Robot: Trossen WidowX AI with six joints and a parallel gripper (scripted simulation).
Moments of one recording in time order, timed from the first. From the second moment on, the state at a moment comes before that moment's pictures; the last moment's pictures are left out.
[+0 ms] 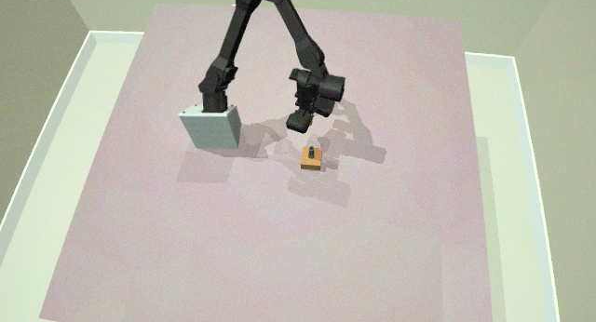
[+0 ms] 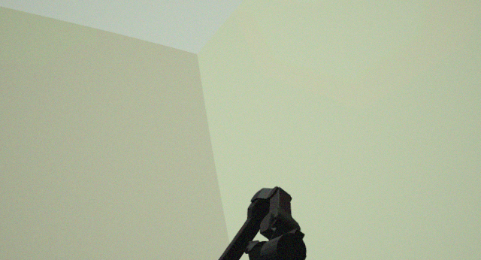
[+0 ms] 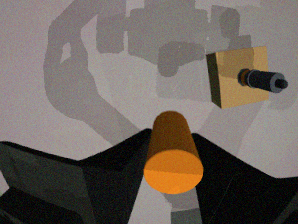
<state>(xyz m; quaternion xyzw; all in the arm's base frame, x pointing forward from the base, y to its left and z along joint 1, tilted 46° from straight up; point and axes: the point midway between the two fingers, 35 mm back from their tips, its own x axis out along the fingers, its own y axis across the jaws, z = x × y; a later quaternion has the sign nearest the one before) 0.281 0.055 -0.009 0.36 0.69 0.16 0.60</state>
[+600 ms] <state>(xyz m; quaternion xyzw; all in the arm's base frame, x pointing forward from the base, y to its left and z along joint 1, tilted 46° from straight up) 0.298 0.004 -0.035 0.36 0.70 0.17 0.60</state>
